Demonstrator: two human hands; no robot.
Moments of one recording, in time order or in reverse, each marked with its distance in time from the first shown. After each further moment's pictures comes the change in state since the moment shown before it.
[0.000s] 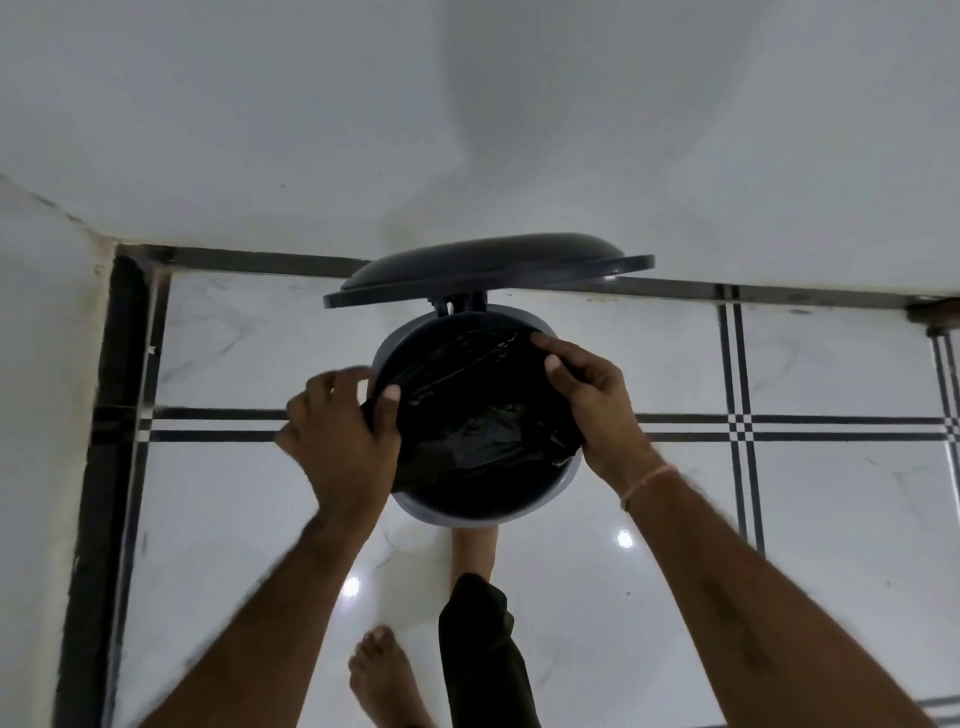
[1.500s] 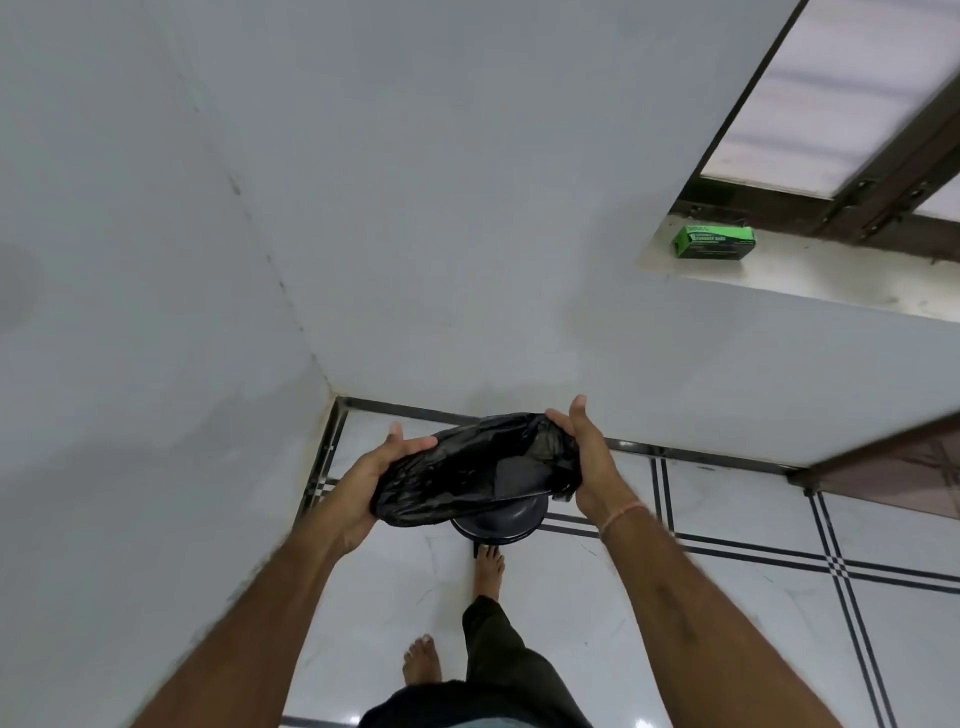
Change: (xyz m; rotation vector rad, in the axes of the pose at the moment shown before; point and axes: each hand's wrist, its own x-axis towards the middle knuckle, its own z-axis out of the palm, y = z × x) left_hand -0.203 0.099 -0.503 -1.043 -0.717 -0.238; right_hand -0.401 -0.356 0.008 0.212 -0.127 0.121
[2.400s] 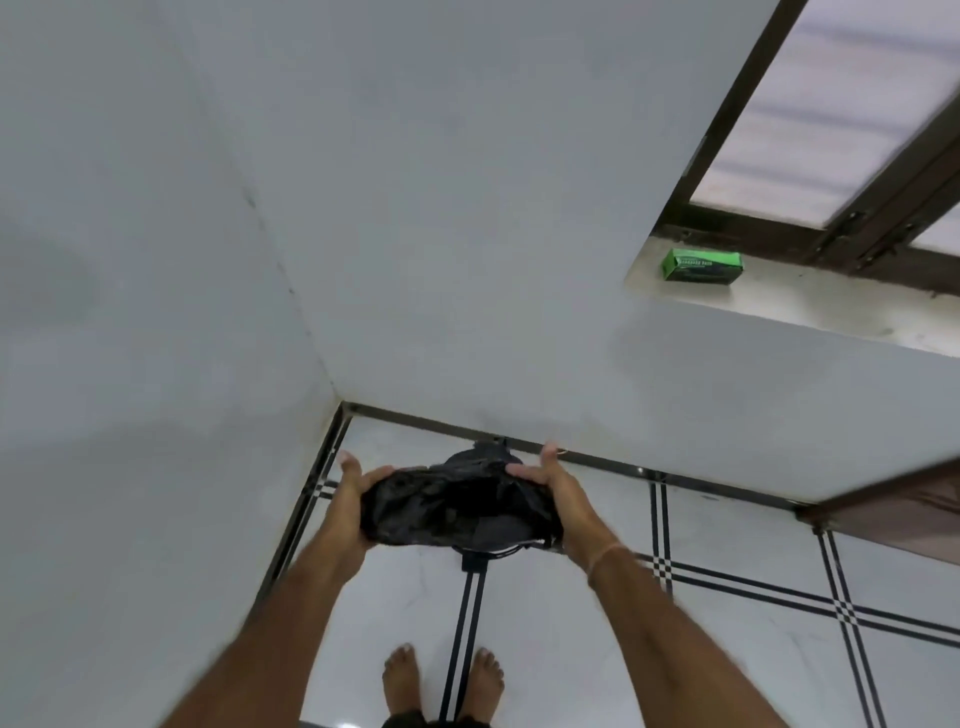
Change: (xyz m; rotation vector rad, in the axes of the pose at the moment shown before) left_hand -0.006 -0.039 0.051 -0.332 0.386 -0.084; right_hand -0.023 0.019 -0.049 -0.311 -0.079 0.093
